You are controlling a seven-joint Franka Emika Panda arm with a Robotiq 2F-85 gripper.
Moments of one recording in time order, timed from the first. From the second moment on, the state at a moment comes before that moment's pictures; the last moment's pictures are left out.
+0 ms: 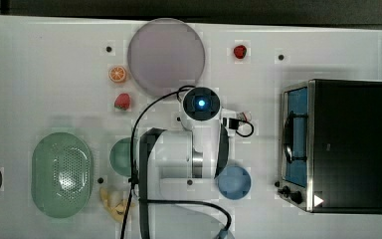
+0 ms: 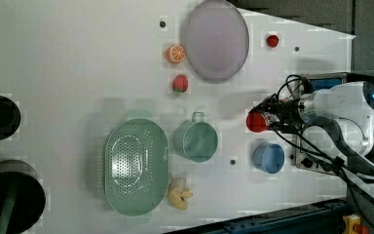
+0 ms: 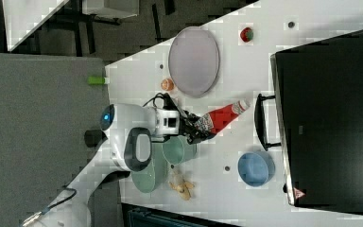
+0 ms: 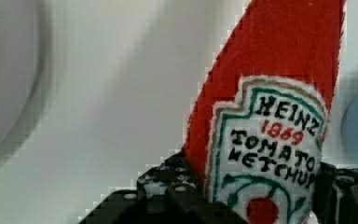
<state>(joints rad) 0.06 0.29 -0.08 -2.27 -0.01 0.83 0.08</state>
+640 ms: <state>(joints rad) 0.07 0.33 -0.07 -2.29 0.00 0.87 0.10</state>
